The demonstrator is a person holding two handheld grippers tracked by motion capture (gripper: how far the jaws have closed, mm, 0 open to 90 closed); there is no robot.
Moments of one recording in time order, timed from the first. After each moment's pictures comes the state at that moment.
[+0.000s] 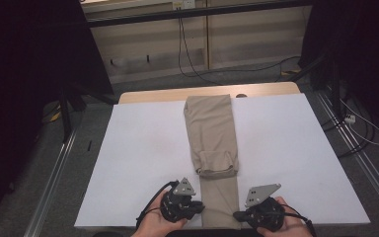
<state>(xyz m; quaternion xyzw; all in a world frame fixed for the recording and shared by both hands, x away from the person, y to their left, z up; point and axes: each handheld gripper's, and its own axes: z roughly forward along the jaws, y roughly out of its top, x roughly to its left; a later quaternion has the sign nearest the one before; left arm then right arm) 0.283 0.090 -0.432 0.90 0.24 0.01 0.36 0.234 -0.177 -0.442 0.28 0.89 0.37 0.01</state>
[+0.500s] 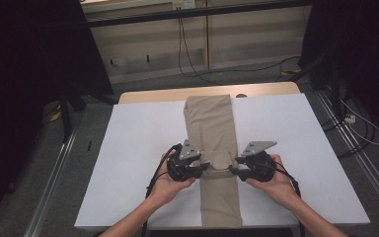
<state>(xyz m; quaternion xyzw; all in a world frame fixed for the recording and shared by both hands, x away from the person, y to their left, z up) 0.371 0.064 -0.418 0.87 0.25 0.12 0.41 0.342 -0.184 -0.428 0.35 0.84 0.38 0.15</state>
